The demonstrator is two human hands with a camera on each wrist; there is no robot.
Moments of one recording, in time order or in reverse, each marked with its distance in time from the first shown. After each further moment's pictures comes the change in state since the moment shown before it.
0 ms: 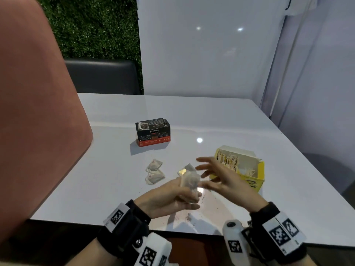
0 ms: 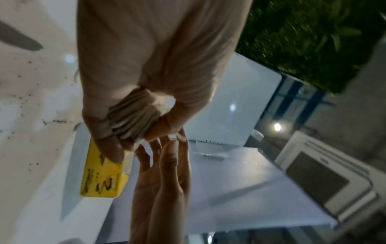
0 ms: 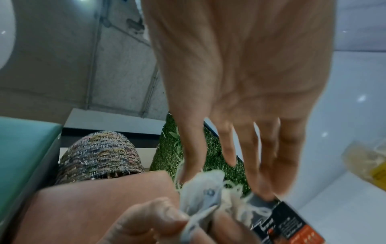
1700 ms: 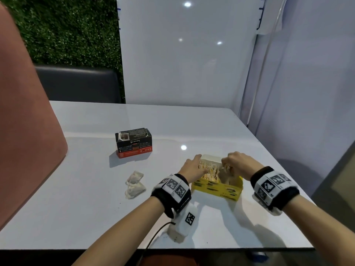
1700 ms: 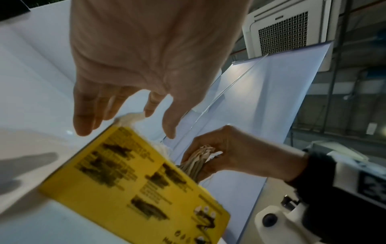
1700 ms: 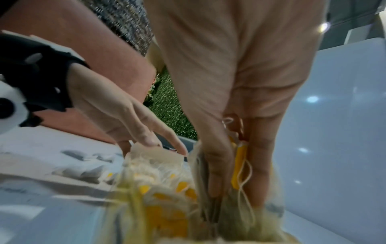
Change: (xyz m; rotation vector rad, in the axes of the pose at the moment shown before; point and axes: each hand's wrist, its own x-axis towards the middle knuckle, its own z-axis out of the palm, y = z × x) left_hand 0.144 0.032 0.025 1.122 0.410 0.043; right_hand 0.040 0.078 -0.103 -1.038 -0.108 0.240
